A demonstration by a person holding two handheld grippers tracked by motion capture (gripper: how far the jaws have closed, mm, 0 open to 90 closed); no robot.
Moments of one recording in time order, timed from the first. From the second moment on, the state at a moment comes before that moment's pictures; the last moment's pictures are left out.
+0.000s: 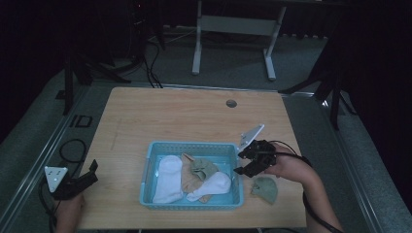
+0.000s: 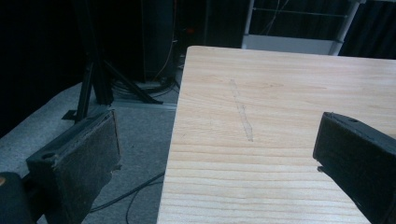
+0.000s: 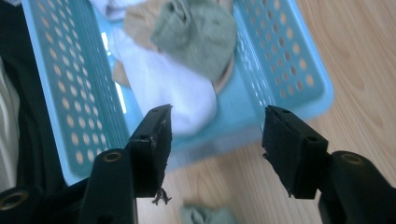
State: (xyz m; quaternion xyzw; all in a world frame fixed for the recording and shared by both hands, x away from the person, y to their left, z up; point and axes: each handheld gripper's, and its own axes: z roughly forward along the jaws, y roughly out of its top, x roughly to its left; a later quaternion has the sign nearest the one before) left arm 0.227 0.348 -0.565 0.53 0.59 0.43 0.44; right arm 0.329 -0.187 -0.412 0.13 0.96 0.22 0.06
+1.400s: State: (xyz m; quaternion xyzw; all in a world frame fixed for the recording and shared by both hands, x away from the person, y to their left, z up) left arm 0.227 0.348 -0.565 0.53 0.59 0.42 0.44; right arm 0.345 -0.083 -0.492 0.09 0.98 0.18 0.01
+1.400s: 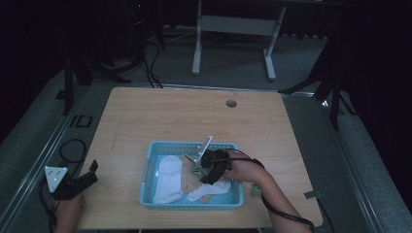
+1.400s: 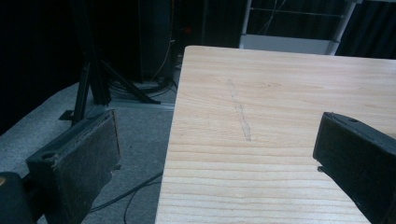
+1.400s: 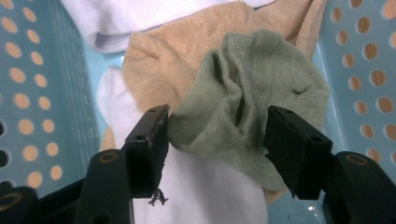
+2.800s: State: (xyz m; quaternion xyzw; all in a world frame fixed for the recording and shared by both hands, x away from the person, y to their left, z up) left arm 0.227 0.348 -0.565 0.53 0.59 0.42 0.44; right arm 0.322 -0.121 -0.386 0.03 0.96 0.26 0.10
